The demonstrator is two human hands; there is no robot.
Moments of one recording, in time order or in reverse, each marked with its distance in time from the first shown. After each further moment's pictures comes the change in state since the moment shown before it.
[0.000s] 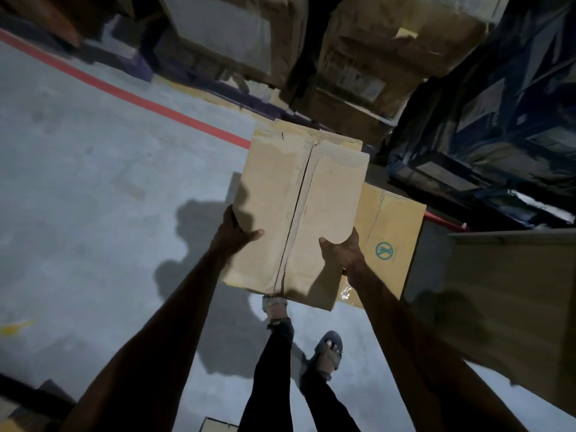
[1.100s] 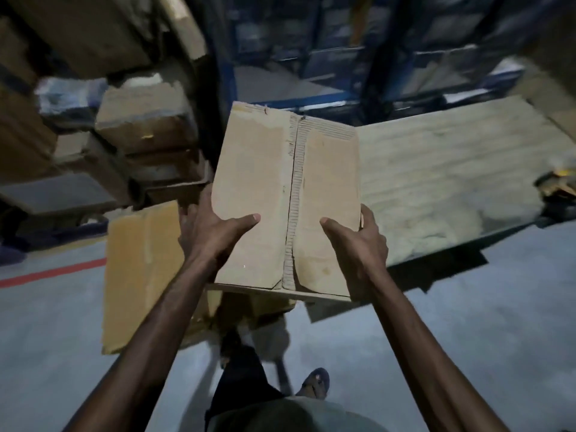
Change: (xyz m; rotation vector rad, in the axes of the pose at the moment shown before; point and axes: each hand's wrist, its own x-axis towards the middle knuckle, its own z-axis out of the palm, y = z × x) left_hand -0.486 0.201 0.324 0.372 0.123 0.745; right_hand -0.453 0.138 -0.424 0.412 0.742 -0.134
